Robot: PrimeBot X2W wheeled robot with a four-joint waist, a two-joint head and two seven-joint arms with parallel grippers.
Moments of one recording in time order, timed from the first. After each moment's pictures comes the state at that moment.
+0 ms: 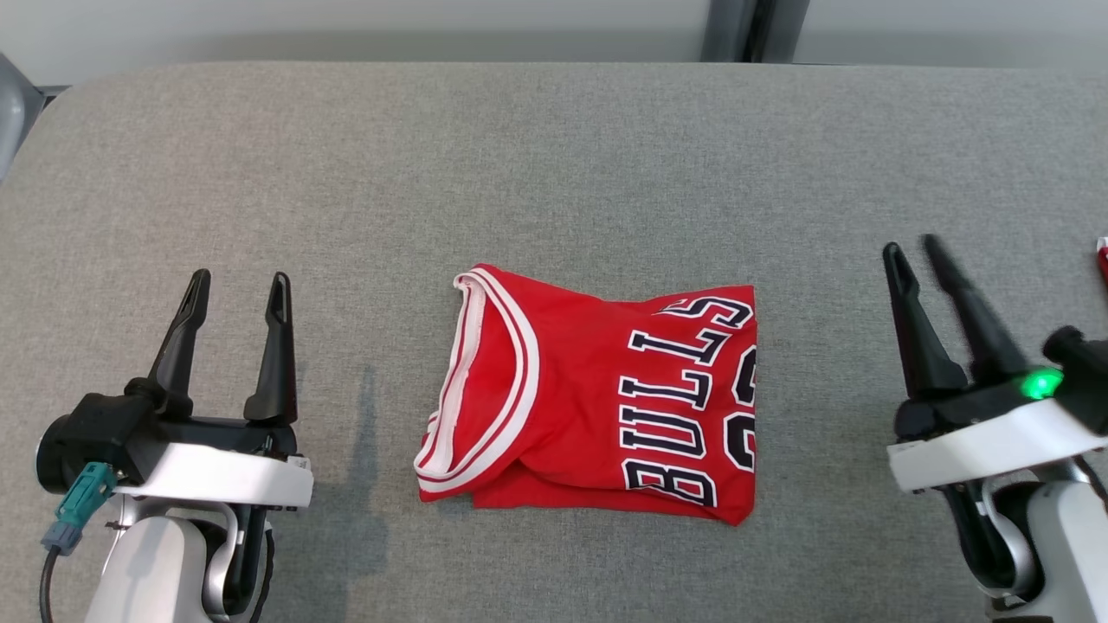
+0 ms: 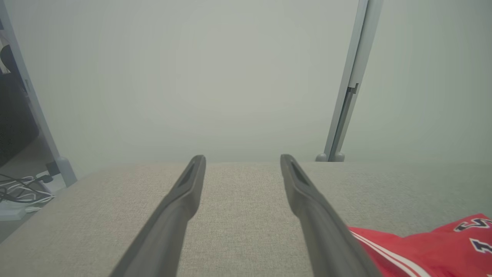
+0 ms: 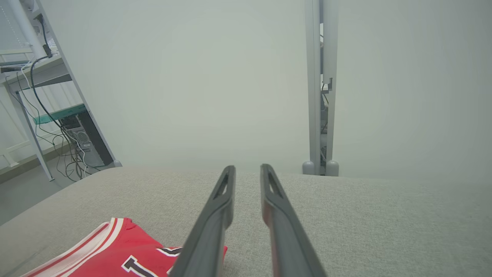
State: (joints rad) left arm -0.21 0.16 -0.05 0.14 -0.29 -0.05 -0.26; right arm -0.25 -0.19 0.15 0.02 0.36 0.13 -0.14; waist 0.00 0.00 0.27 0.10
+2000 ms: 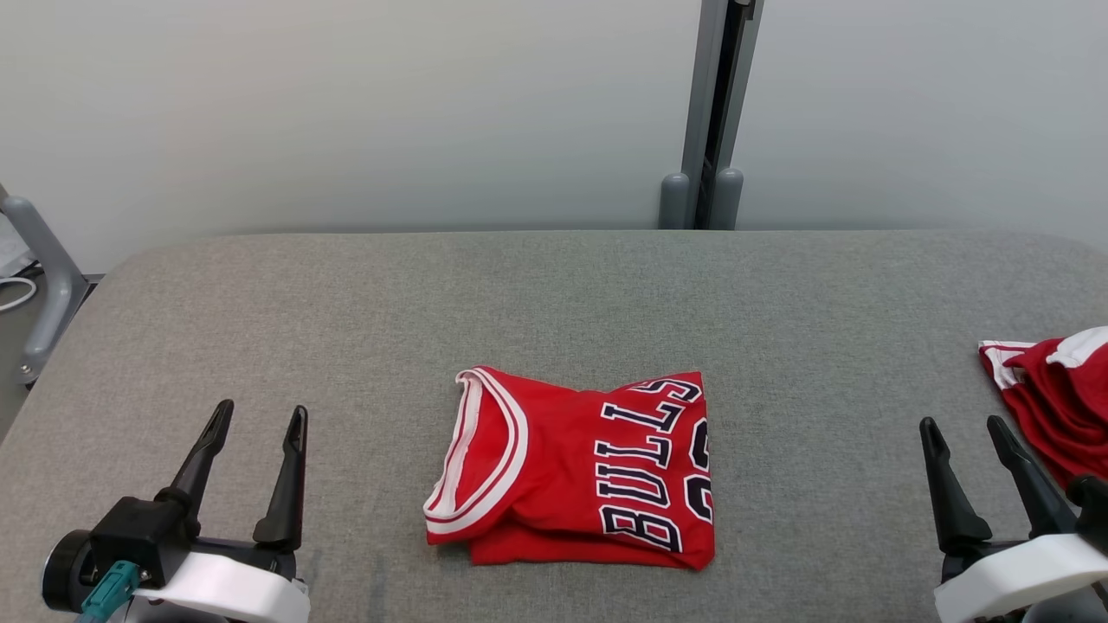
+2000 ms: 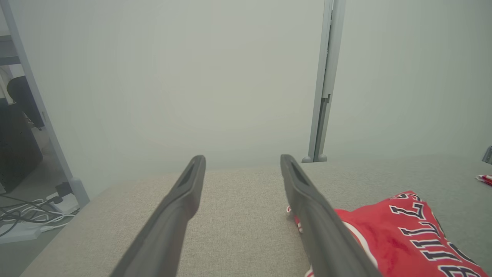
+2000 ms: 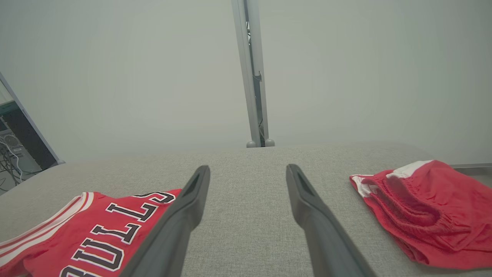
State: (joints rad) left arm 0.02 0.24 -0.10 0.06 -0.30 -0.02 -0.18; right arm 0.05 -0.12 -0.05 0.04 0.30 0.13 -0.03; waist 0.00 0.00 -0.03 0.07
